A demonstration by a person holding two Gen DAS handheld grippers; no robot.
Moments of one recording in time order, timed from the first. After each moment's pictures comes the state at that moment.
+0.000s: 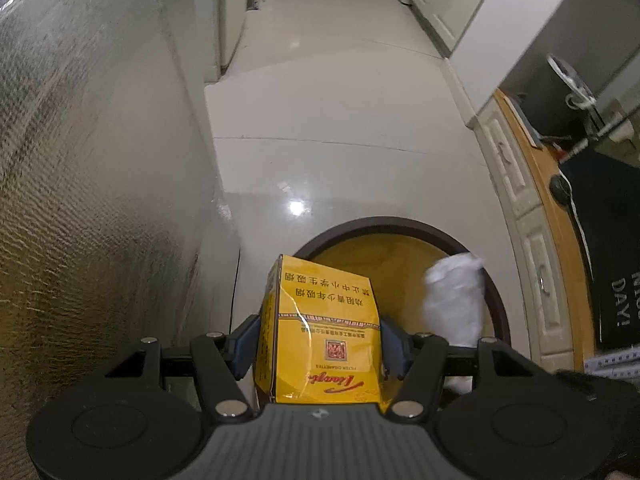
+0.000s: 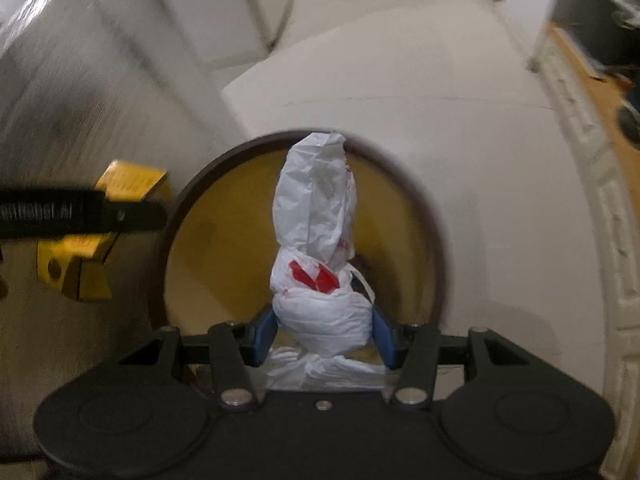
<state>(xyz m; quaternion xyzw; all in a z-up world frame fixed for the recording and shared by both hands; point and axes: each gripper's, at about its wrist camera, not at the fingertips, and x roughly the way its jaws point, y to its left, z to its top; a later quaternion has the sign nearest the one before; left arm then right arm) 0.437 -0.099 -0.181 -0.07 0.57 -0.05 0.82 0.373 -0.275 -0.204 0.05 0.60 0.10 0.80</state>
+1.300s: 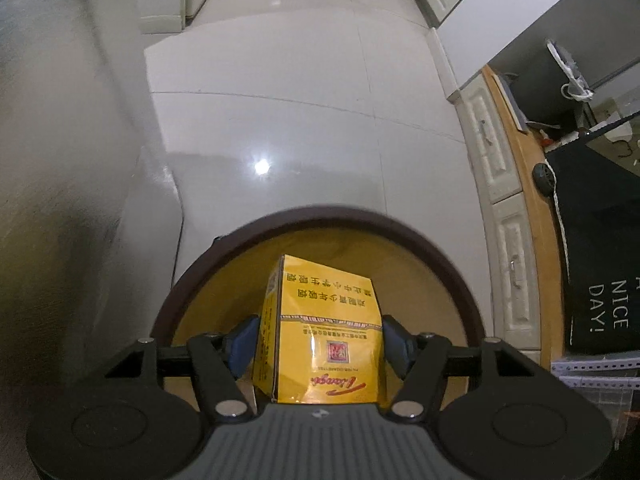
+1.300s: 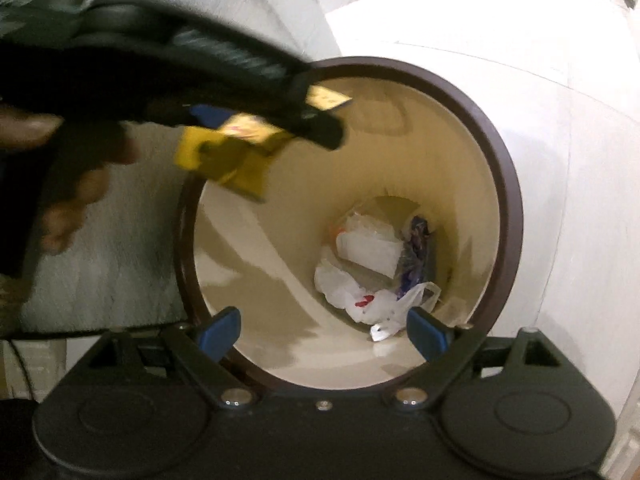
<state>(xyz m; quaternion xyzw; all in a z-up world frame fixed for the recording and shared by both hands) 0.491 -0.144 -0.249 -0.11 0.61 -0.09 0.78 0.385 -0.285 -0.234 0.01 0.64 0.26 0.72</state>
